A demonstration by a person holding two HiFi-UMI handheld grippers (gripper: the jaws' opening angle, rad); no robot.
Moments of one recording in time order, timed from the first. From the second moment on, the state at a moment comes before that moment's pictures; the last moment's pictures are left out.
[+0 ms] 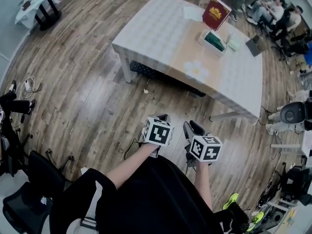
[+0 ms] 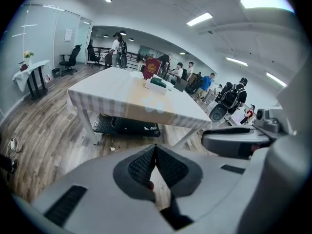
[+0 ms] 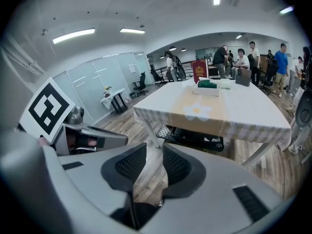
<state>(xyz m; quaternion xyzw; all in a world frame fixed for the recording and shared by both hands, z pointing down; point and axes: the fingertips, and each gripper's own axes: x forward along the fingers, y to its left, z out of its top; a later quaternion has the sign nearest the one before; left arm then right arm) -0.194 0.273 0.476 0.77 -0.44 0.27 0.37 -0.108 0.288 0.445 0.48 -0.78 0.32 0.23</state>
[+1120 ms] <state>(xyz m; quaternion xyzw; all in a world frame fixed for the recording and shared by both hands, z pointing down) -0.124 0.092 0.497 0.75 -0.46 0.29 0.38 -0.050 0.089 0.466 0.43 -0.81 0.32 0.24</state>
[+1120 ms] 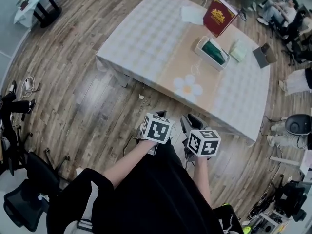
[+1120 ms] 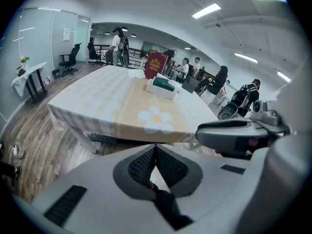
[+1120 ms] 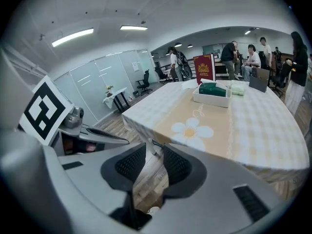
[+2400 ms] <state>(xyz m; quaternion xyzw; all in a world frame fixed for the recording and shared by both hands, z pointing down) 0.011 -0.181 0.530 0.74 -0.45 0.30 0.40 0.091 -0.212 0.475 0.42 -0.82 0.29 0.27</state>
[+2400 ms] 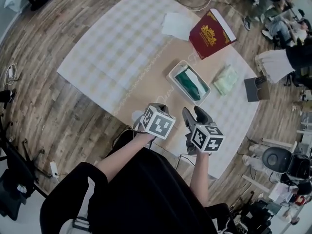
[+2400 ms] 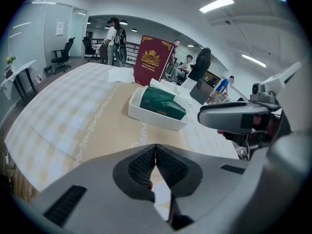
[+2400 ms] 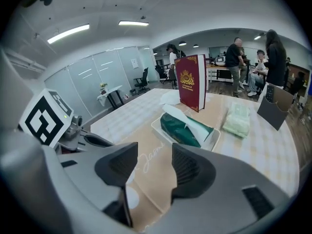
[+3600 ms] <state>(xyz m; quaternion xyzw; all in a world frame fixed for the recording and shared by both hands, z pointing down) 0.000 -0.235 0.581 0.71 -0.44 0.28 0.47 0.088 -0.333 0.542 0.31 -0.80 0.14 0.50</state>
